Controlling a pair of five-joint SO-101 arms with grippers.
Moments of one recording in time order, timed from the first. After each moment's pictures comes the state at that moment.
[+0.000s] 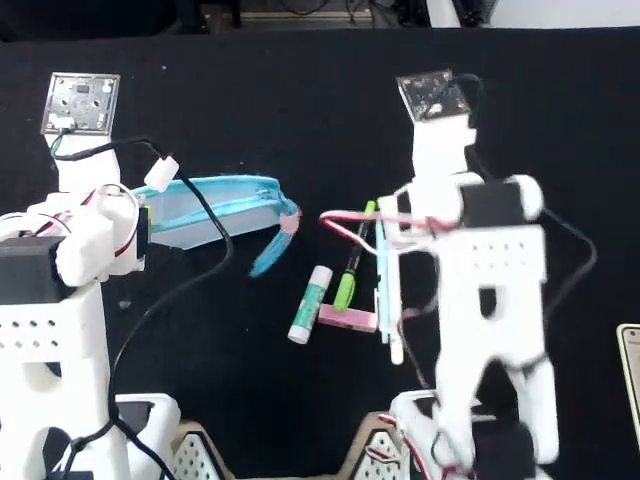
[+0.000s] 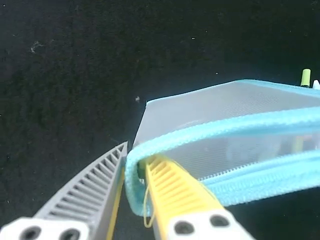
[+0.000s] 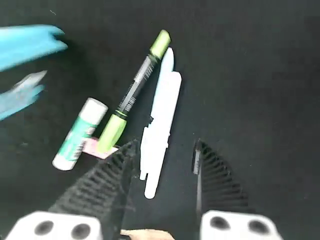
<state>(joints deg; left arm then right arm) -7.9 -39.4 7.1 94.0 -6.4 -2.5 -21.8 13.4 90.7 3.5</state>
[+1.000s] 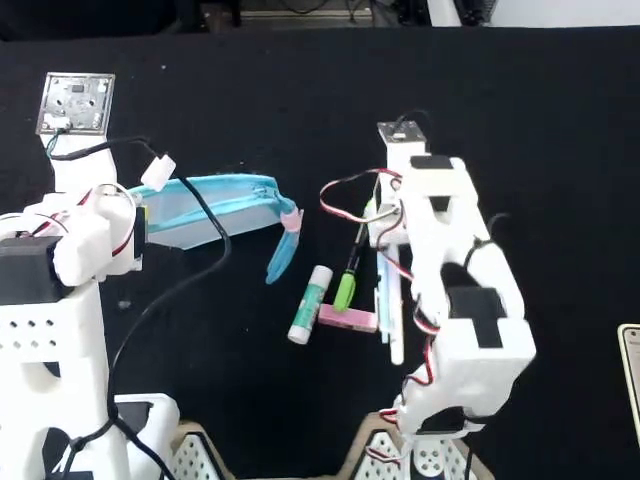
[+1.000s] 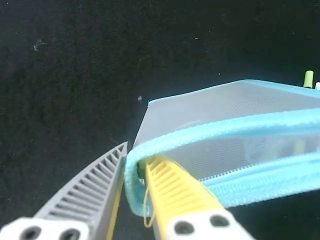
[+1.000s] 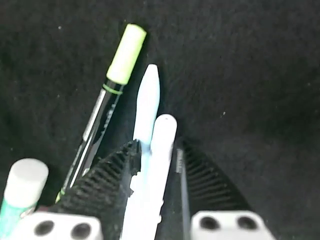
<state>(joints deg) -8.7 -39.4 7.1 94.0 -6.4 -0.7 16.0 15.2 66.0 3.1</state>
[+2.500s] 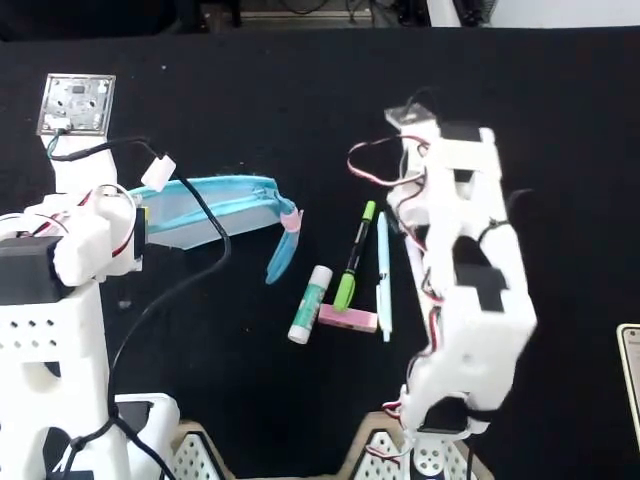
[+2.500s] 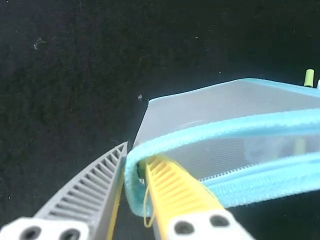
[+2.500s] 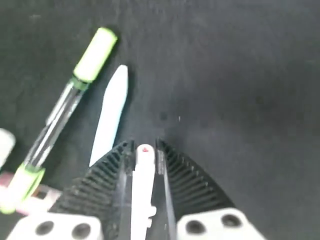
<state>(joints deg) -8.7 -39.4 7.1 94.3 -6.4 4.6 22.5 -4.7 81.5 20.1</state>
